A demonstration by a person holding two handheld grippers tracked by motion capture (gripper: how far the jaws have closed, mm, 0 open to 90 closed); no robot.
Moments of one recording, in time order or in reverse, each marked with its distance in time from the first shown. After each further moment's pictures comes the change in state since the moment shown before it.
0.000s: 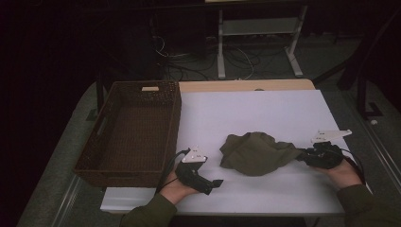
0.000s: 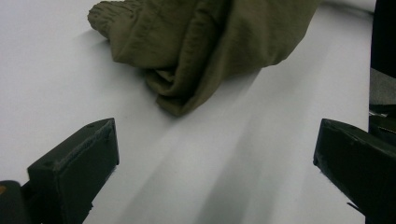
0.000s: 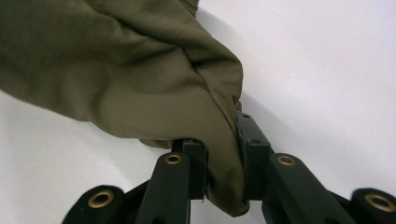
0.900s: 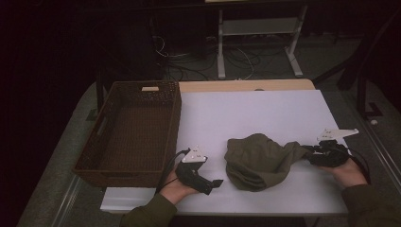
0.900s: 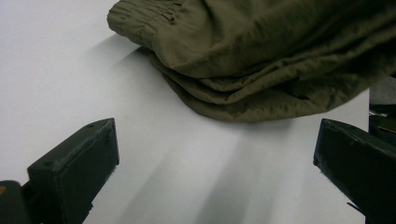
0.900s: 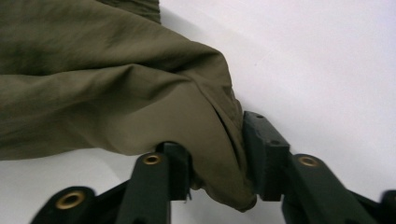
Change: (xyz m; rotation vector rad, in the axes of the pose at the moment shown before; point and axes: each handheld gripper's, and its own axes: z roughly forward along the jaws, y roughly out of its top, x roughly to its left) left arm 0.000 0.000 0.000 -0.001 0.000 0.000; right arm -0.014 -0.008 -0.005 -0.011 -0.035 0.050
